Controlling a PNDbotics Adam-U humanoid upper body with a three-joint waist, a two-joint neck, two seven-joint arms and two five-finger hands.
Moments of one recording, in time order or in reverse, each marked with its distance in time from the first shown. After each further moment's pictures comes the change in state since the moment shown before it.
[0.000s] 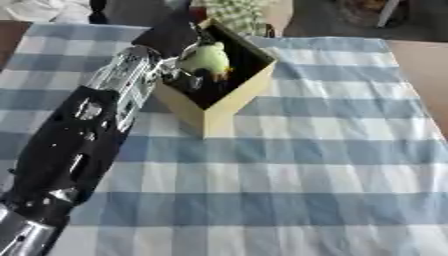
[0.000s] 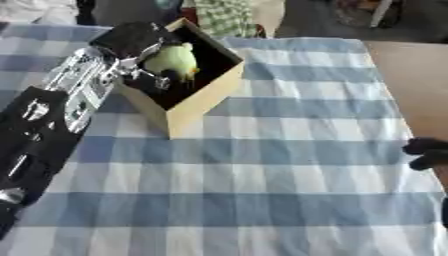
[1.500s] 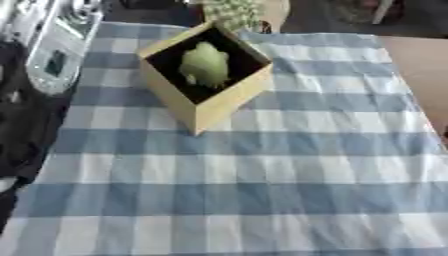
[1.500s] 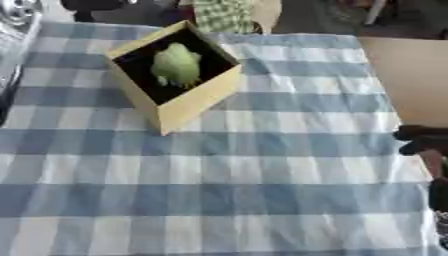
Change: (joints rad) left arm 0.096 0.206 0.020 -0.670 0.298 0.137 0.064; right arm 0.025 0.005 -0.017 0.000 -0.013 -0.002 -0.012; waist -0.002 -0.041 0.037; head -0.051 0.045
